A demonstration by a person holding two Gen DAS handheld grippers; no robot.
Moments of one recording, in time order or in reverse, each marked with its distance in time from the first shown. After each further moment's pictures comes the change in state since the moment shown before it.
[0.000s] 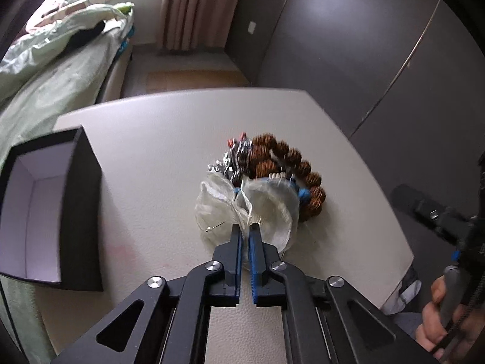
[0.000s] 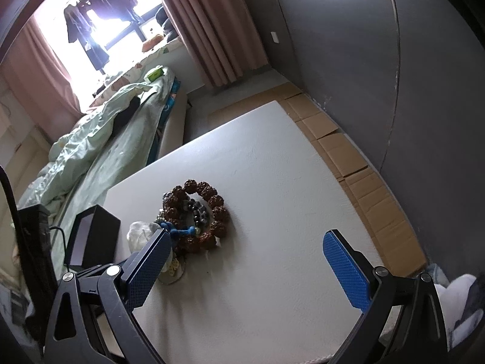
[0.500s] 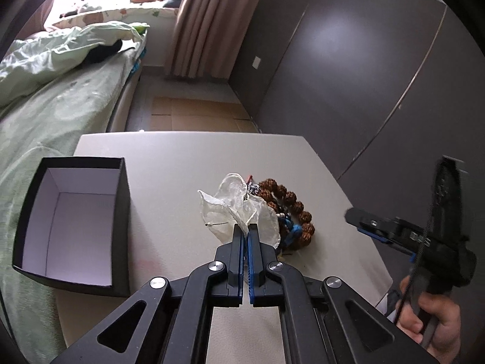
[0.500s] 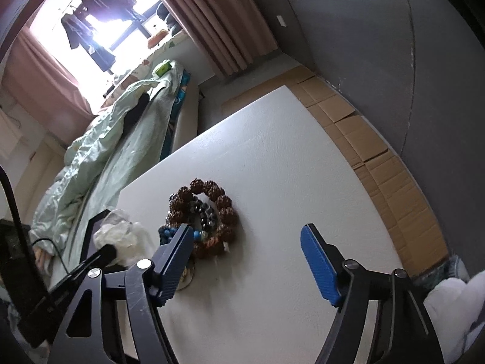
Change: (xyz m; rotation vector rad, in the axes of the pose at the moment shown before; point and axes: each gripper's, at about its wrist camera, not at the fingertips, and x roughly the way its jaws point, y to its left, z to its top) left arm -0.040 0.017 0.005 -0.071 -0.148 -0.041; right arm 0.025 -0.012 0.014 0.047 0.072 0.101
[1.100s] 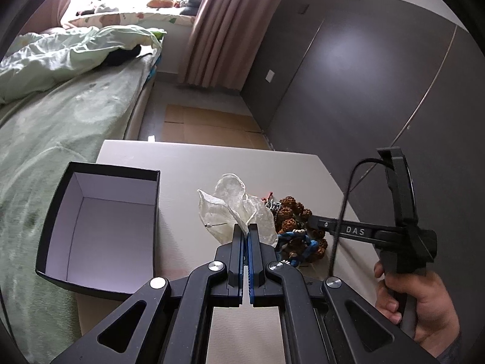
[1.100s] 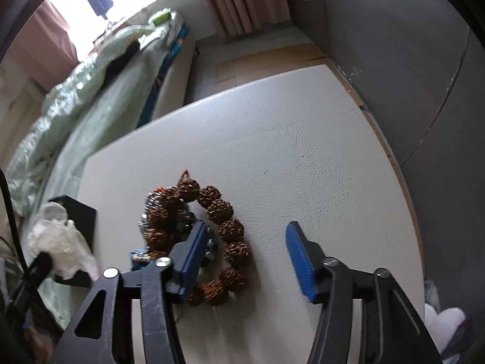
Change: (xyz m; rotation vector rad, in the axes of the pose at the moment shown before) left arm -0.015 0.023 0.006 -0.048 -0.054 0.027; right arm 0.086 0.042 0.031 -0.170 0.213 -0.150
